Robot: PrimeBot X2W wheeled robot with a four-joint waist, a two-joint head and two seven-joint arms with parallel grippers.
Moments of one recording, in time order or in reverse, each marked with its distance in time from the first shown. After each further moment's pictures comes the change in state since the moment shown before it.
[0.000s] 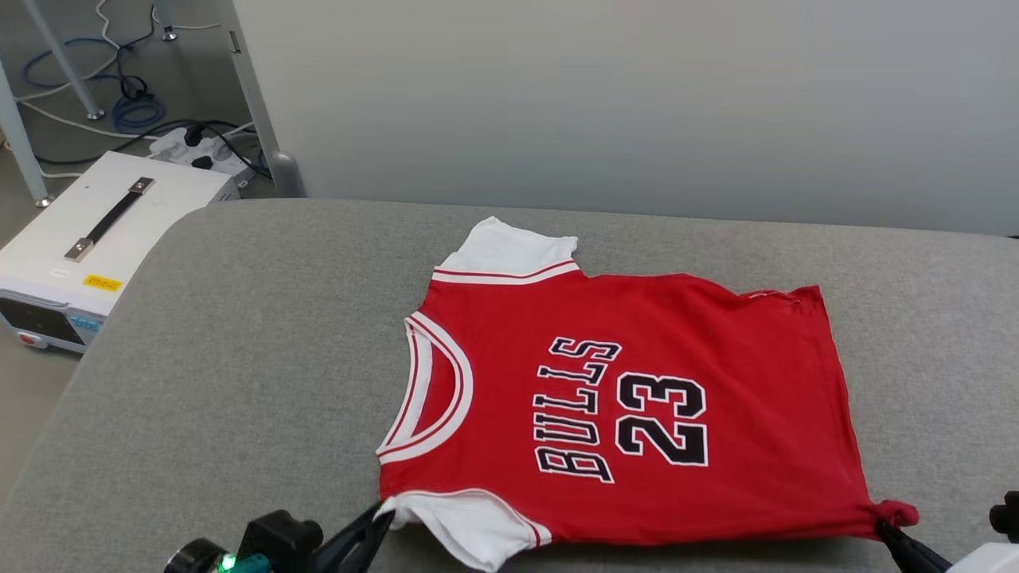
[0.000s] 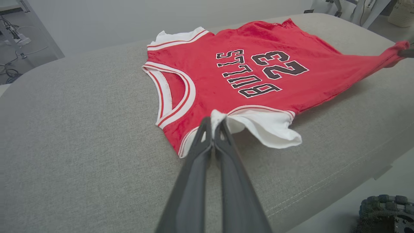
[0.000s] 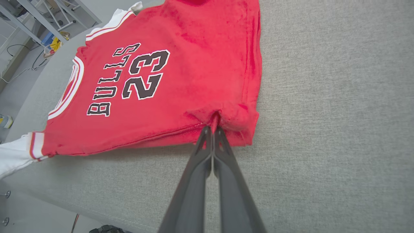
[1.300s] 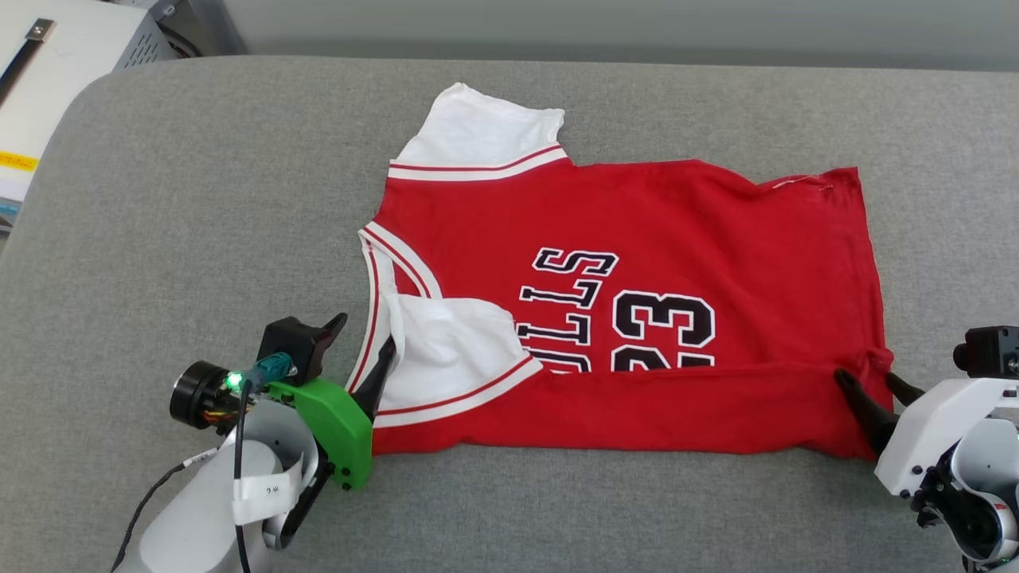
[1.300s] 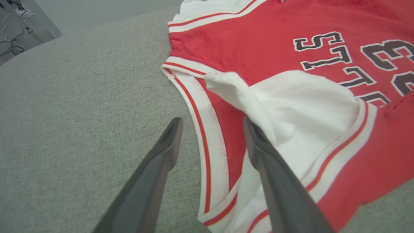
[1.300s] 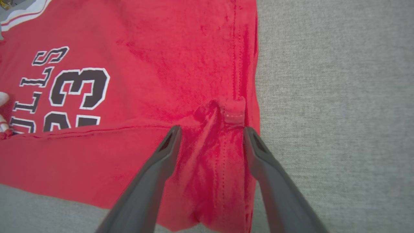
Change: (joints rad) left arm -0.515 -0.225 0.002 0.573 0.053 -0.082 -0.040; right arm -0.407 0.038 0.015 0.195 -0.173 0.000 0.062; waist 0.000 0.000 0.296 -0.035
